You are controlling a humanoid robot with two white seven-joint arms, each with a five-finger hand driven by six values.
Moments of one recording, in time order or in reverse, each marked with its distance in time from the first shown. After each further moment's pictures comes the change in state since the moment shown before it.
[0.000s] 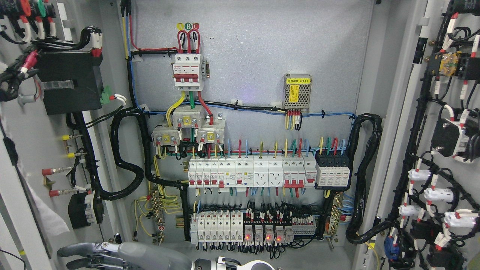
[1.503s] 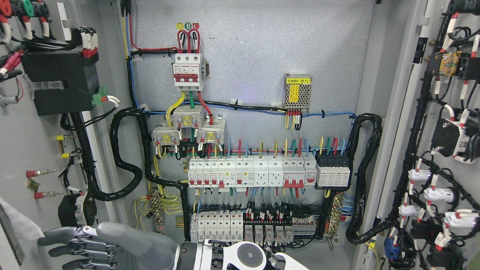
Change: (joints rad) left arm -0.001 -0.001 0.000 0.000 0.000 0.001 0.000; right arm -0.173 0.000 0.098 0.050 -0.155 -0.001 -0.077
